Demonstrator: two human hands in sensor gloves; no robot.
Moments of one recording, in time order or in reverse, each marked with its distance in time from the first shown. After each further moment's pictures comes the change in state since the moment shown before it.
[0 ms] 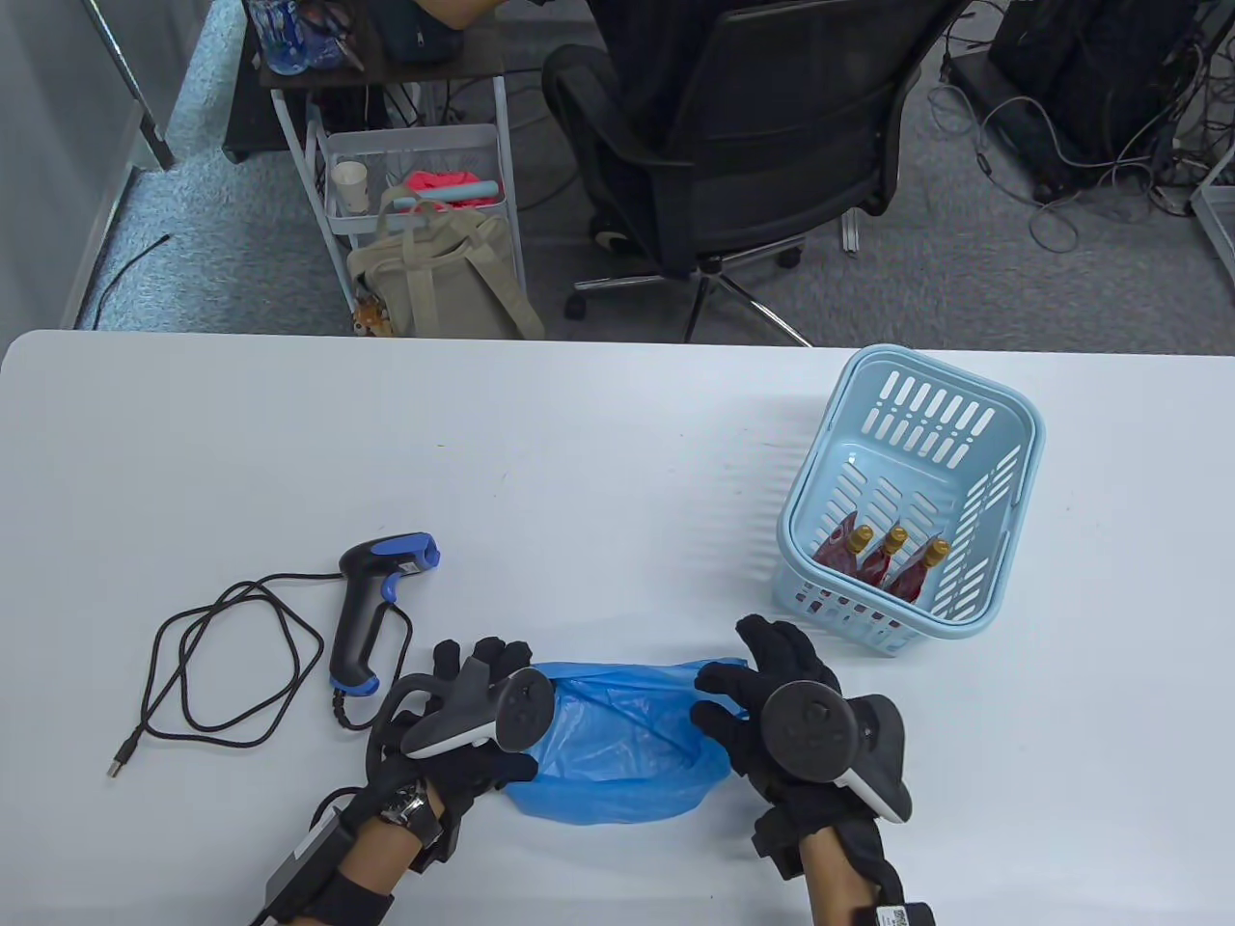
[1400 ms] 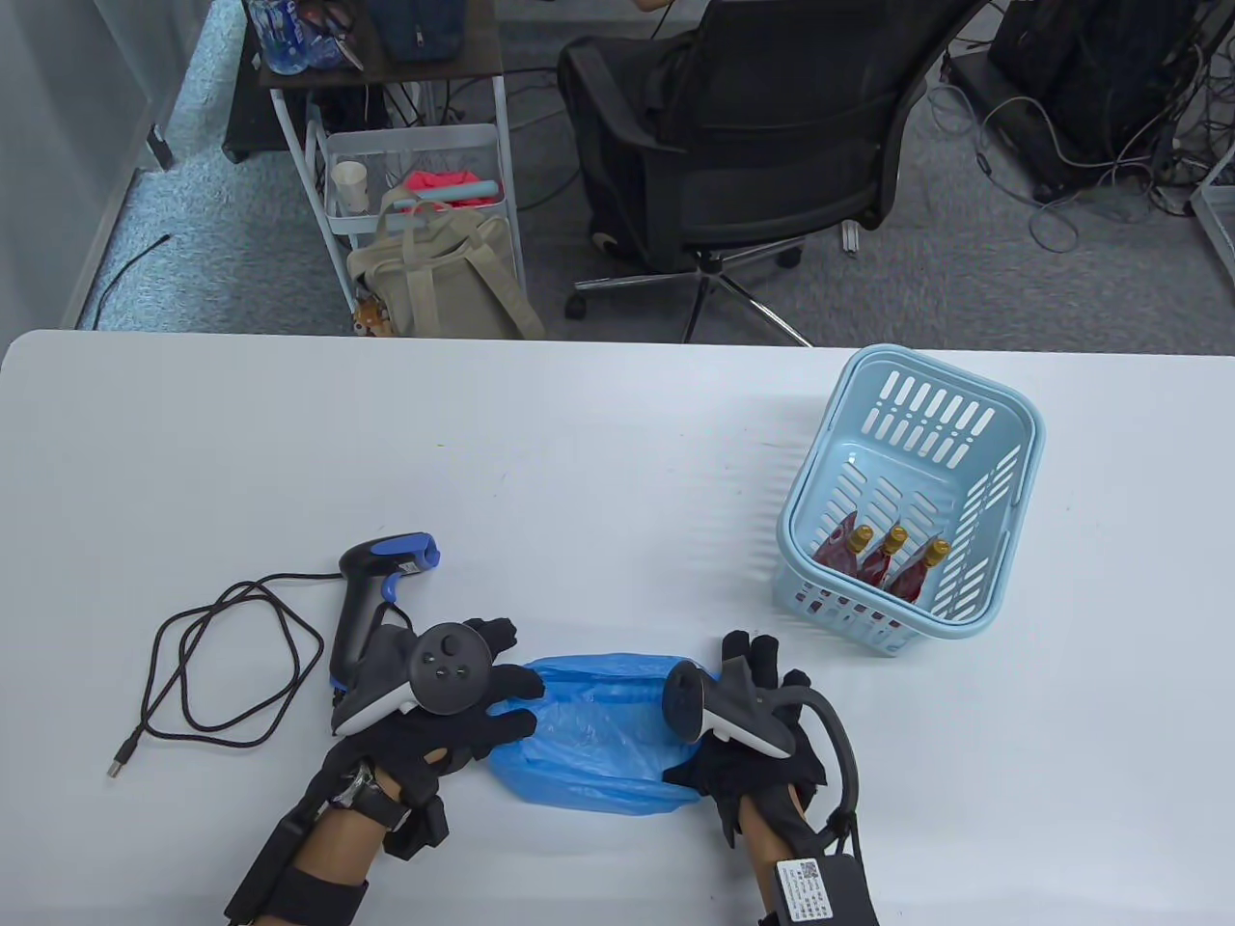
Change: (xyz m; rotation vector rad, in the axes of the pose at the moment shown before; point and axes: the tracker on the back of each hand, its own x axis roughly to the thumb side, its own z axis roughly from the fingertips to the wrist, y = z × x) left_hand -0.032 0.039 0.026 0.152 -0.098 0.344; right_hand -0.012 0.094 -0.025 0.670 0.232 0.397
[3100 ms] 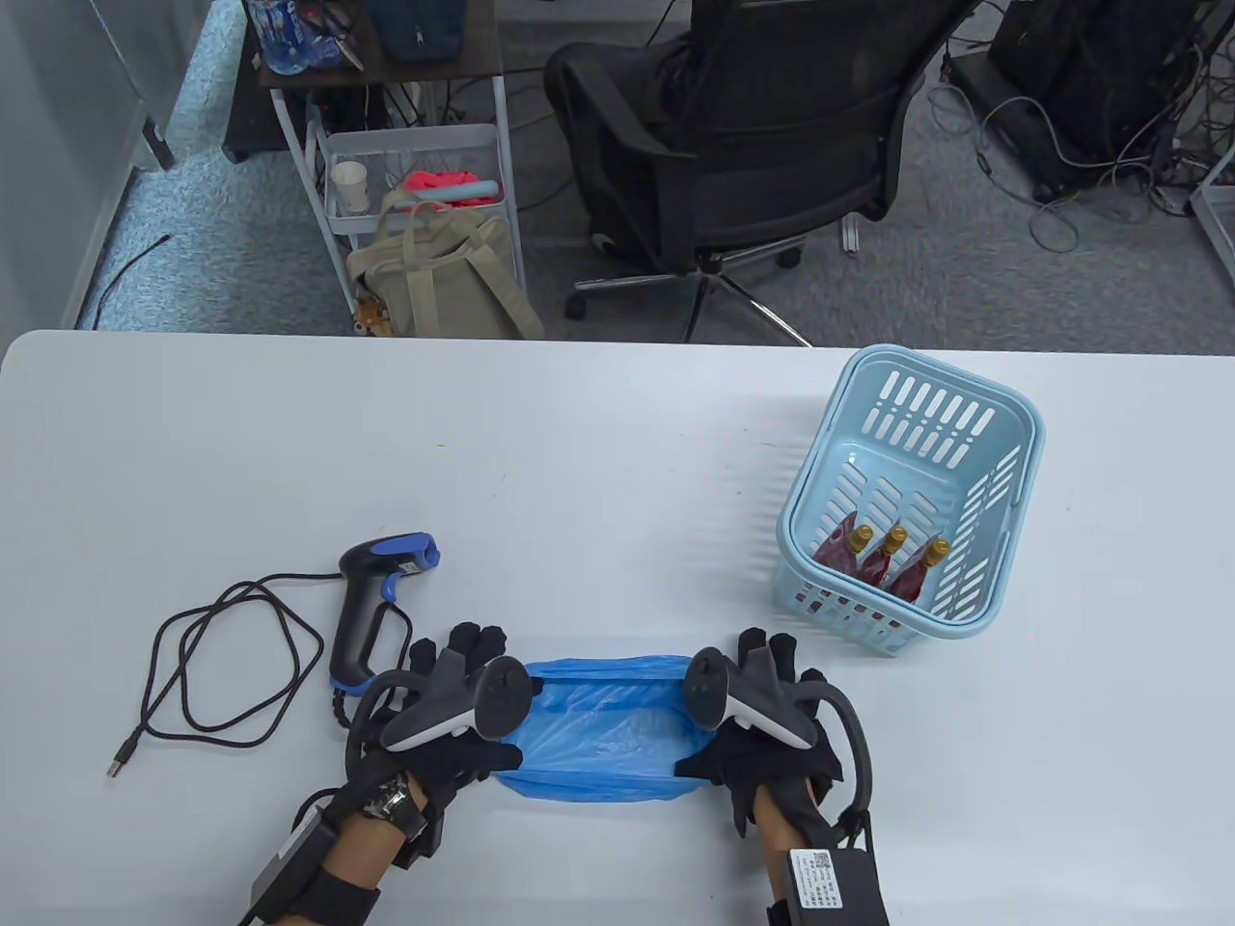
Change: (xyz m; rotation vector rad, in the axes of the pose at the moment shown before) left_hand -0.004 -0.043 -0.018 -0.152 0.167 -0.320; right_hand -0.019 -0.001 -0.006 0.015 0.025 -0.080
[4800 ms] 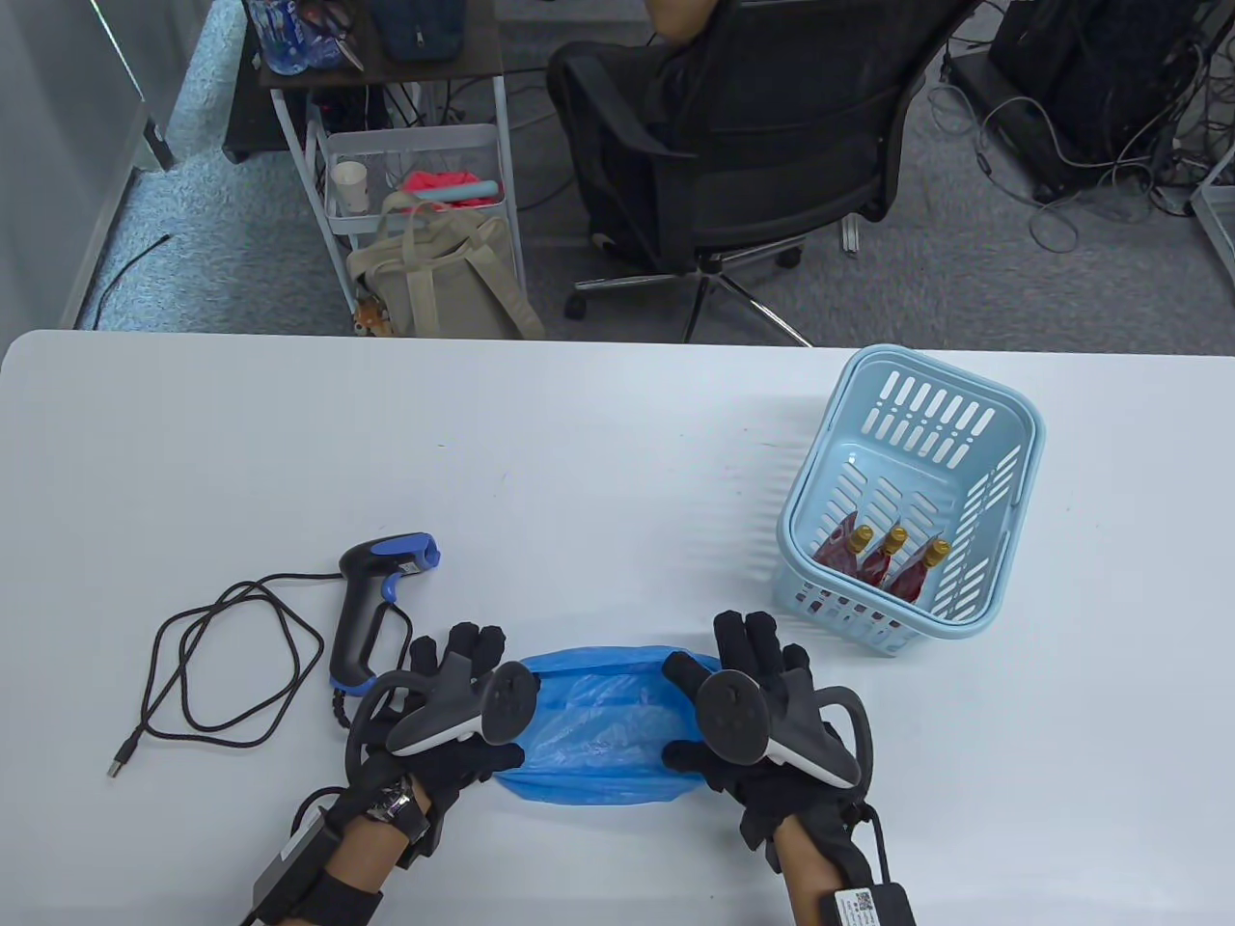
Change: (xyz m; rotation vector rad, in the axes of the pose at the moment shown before) left_hand 0.004 -0.001 0.000 0.019 0.017 -0.056; right_hand 0.001 -0.038 0.057 -0.382 -0.263 -0.129
